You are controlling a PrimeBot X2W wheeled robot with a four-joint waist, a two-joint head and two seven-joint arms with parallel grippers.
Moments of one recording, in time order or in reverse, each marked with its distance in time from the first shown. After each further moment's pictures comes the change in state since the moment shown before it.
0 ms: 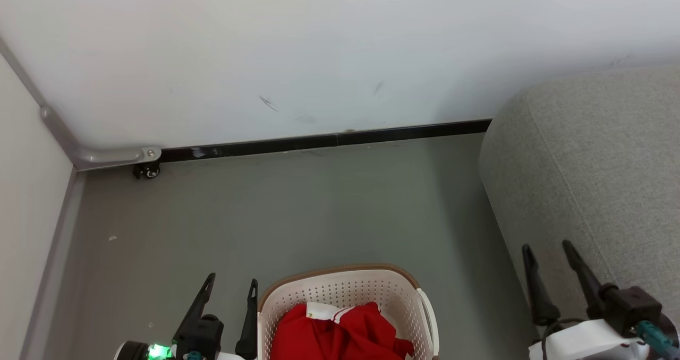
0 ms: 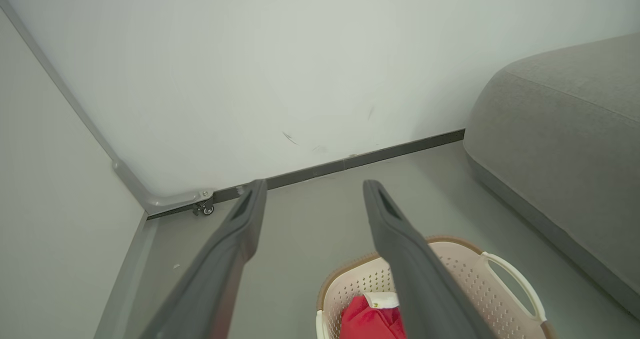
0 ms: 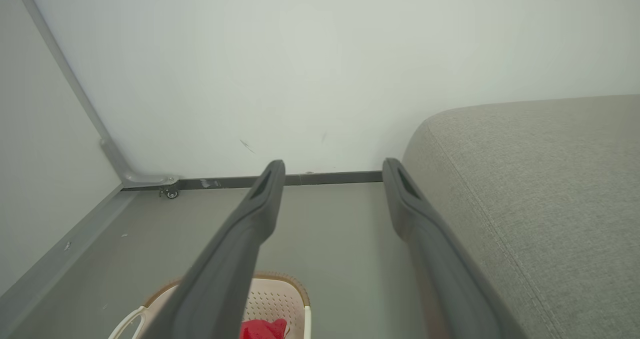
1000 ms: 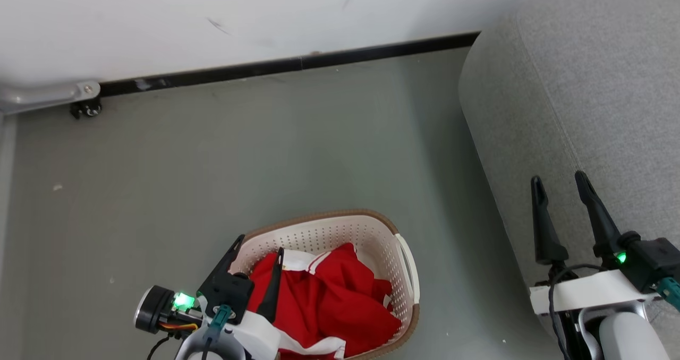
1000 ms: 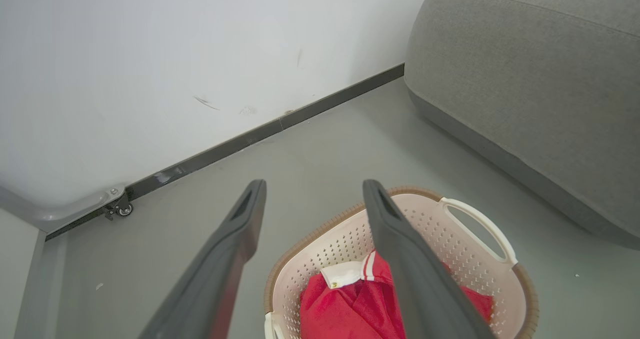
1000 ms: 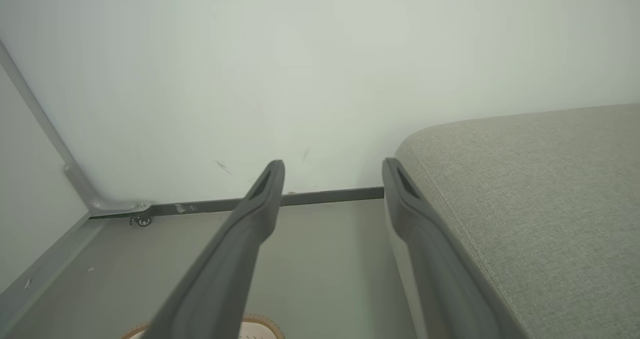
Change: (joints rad) left arm -0.189 -0.005 -0.079 0.160 0.060 -0.079 0.000; right arm -0.110 0.000 -0.006 -0.112 0.033 0.000 -0.020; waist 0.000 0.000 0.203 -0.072
